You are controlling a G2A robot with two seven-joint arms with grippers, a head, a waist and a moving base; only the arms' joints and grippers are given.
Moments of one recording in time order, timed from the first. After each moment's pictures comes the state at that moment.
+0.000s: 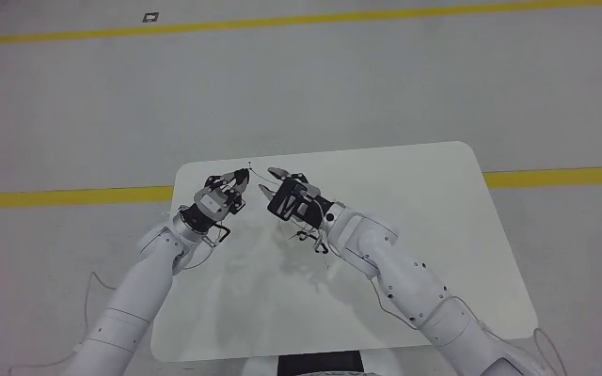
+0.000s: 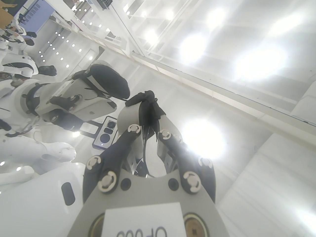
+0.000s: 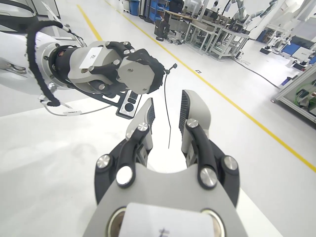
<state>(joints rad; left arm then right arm) 1.31 -1.03 -1.19 -1.39 -1.57 0.34 -0.92 -1.21 -1.36 0.88 -1.66 -1.55 -0.26 0.07</state>
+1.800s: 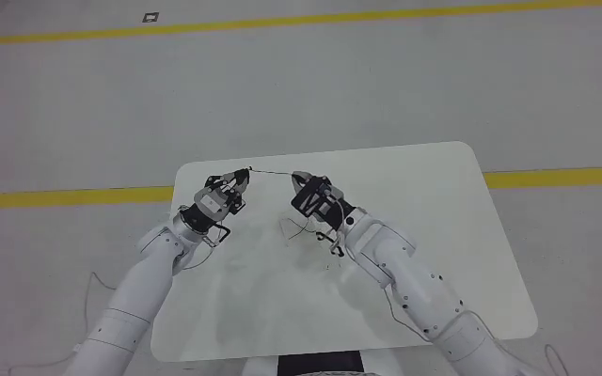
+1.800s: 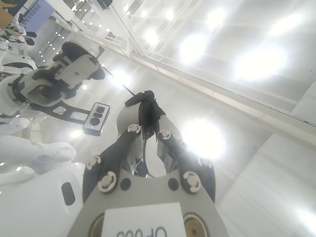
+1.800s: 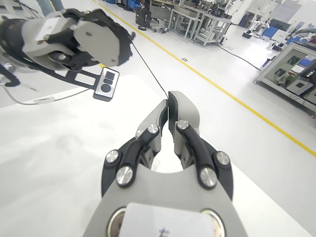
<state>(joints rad) 1.31 -1.03 -1.19 -1.39 -1.57 0.34 -0.92 -1.33 -1.31 0.98 -1.73 -1.57 -0.18 0.12</state>
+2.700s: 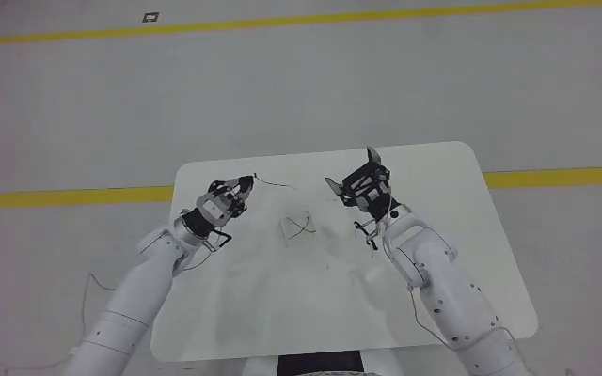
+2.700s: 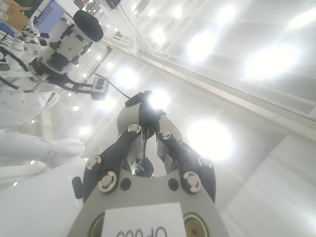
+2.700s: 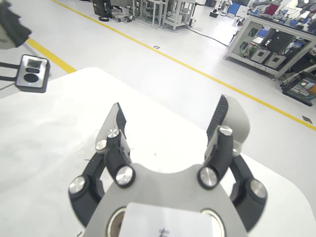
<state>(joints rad) 1.32 -1.00 -1.17 -1.41 -1.51 0.34 -0.97 -1.46 -1.26 1.19 -1.84 -1.50 -0.10 0.17</state>
